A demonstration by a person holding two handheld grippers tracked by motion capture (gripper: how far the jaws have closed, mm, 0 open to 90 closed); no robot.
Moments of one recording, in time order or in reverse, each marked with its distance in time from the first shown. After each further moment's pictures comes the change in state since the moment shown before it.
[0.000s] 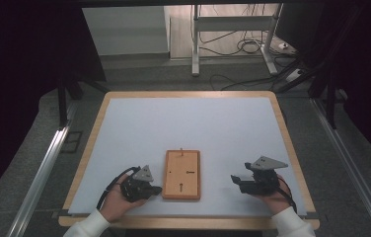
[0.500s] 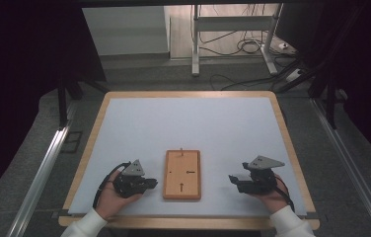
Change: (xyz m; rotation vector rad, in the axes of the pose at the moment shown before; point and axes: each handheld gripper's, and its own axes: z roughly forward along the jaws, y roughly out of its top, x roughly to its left) left arm 0.016 -0.008 -0.019 -0.116 0.066 -0.062; right arm 0.003 0.002 0.006 0.013 0.009 -0.006
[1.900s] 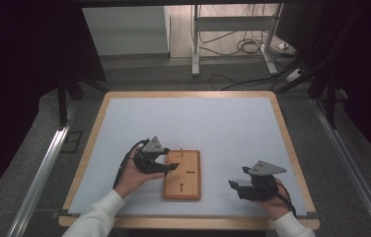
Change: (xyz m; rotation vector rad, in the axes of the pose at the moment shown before) left arm 0.018 0.077 0.036 -0.102 0.040 0.073; right arm 0.012 -0.006 -0.011 -0.011 0.011 -0.021
